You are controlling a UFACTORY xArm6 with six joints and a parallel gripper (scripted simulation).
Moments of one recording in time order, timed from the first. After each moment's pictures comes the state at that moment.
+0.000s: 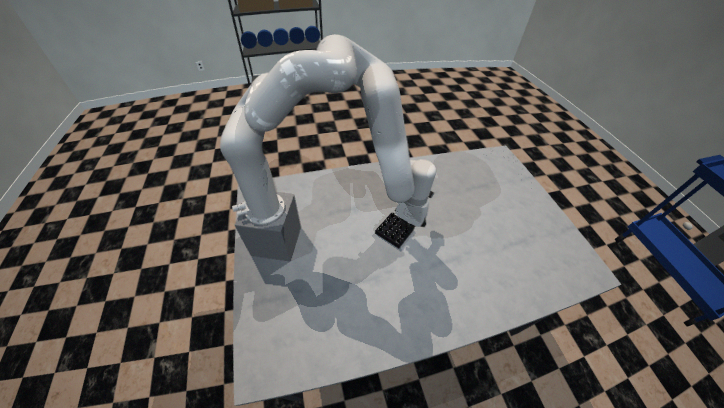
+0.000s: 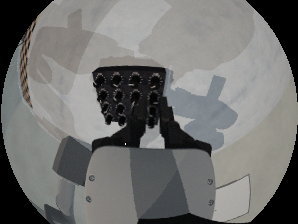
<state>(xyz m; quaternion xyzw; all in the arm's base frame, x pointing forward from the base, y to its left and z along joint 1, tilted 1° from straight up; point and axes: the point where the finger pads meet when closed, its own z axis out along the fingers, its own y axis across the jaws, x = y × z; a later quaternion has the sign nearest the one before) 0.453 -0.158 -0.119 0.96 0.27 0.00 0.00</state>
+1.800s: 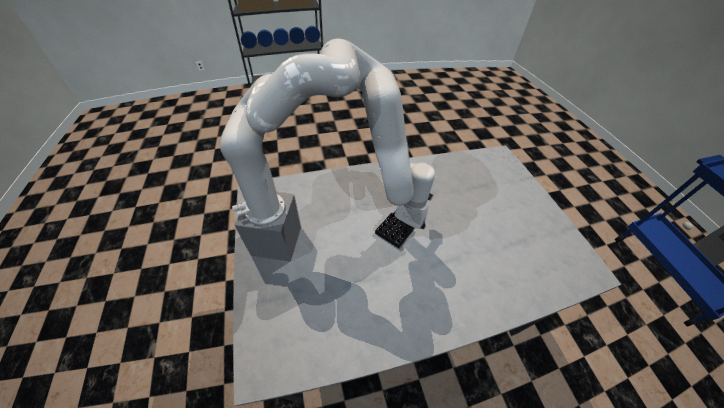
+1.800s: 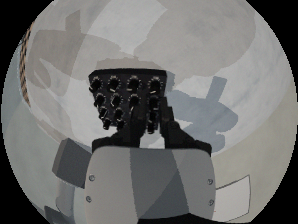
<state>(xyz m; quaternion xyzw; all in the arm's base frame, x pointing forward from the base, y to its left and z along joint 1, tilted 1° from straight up) 0.453 -0.158 -0.130 0.96 0.27 0.00 0.00</state>
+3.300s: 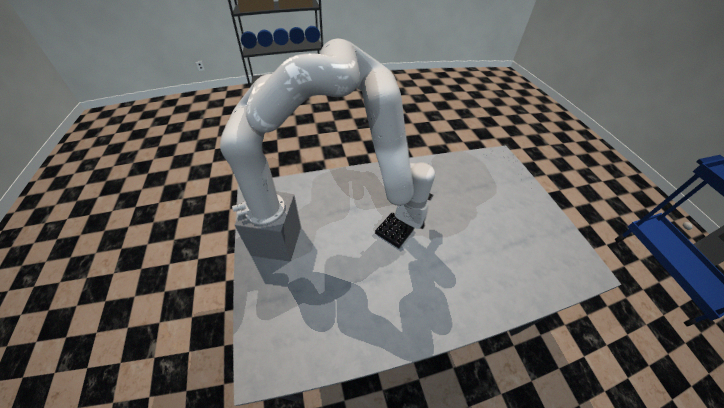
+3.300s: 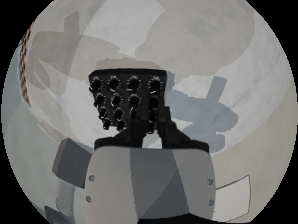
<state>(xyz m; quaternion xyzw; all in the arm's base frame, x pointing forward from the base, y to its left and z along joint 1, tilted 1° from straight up) 0.453 -0.158 -0.131 0.96 0.27 0.00 0.00</state>
